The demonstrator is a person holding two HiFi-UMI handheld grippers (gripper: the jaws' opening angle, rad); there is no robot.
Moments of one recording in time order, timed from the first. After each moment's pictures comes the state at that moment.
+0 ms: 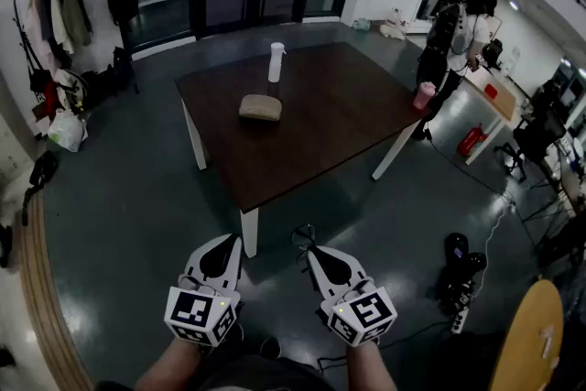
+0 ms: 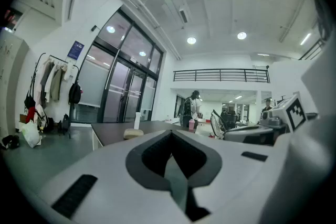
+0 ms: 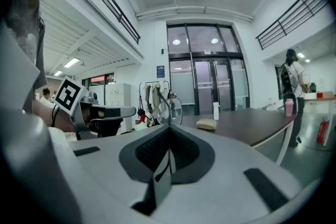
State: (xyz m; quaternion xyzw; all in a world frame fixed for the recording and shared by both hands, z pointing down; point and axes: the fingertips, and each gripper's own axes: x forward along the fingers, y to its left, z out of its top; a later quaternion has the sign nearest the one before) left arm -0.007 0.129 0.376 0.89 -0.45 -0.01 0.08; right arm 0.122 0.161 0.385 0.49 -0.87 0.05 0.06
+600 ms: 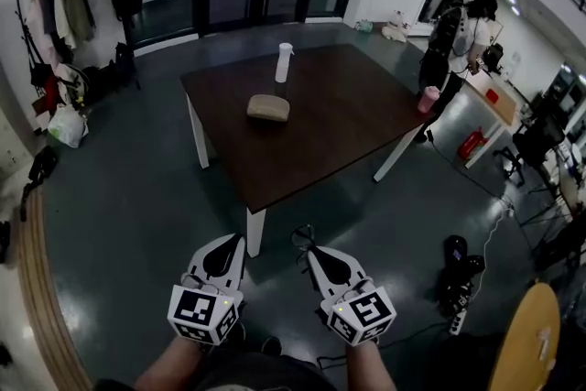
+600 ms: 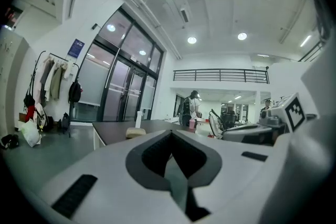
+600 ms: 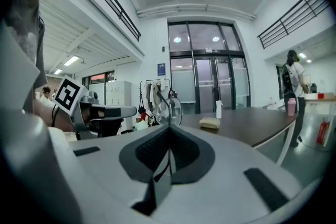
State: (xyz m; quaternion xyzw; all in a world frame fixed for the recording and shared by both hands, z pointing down) left arm -0.030 0.123 0.384 0.89 -0.45 -0.01 0.09; right arm 0.094 0.154 0.391 0.49 -0.87 0.05 0.07
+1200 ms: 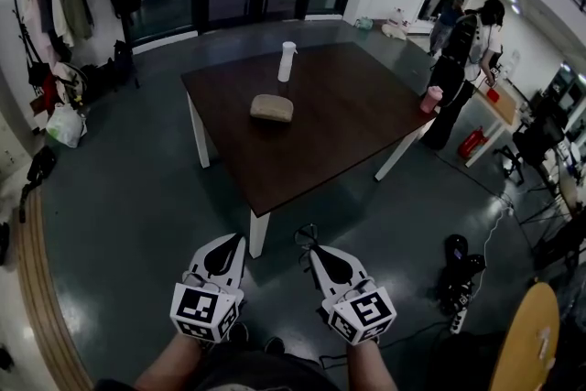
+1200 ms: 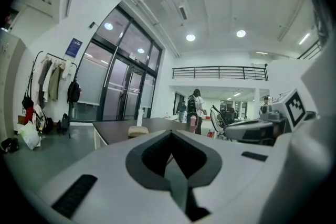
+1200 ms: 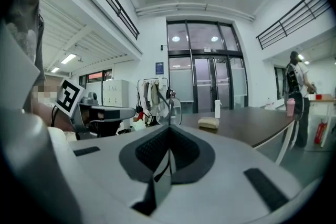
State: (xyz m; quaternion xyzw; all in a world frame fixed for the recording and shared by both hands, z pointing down) left arm -0.047 0.099 0.396 0.89 -0.44 0.01 0.09; right arm 0.081 0.132 0.396 0.50 -0.86 0.05 0.07
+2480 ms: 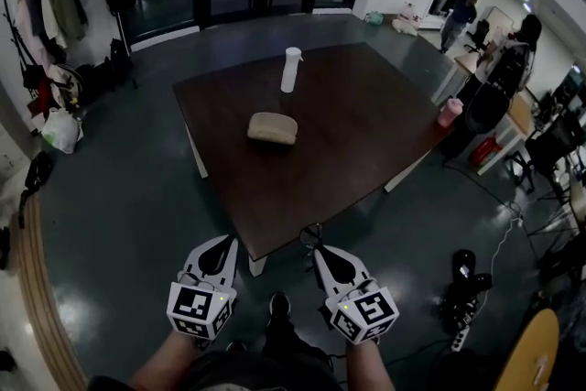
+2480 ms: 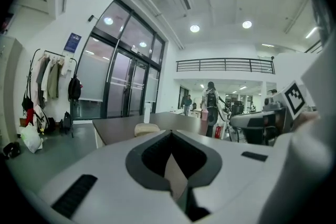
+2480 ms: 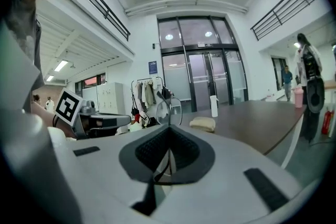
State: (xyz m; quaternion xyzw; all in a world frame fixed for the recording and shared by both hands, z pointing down) left arm -0.026 -0.056 0.435 0.88 -0.46 0.04 0.09; right arm 0.127 -0.024 0.419 0.50 -0.86 0.09 0.06
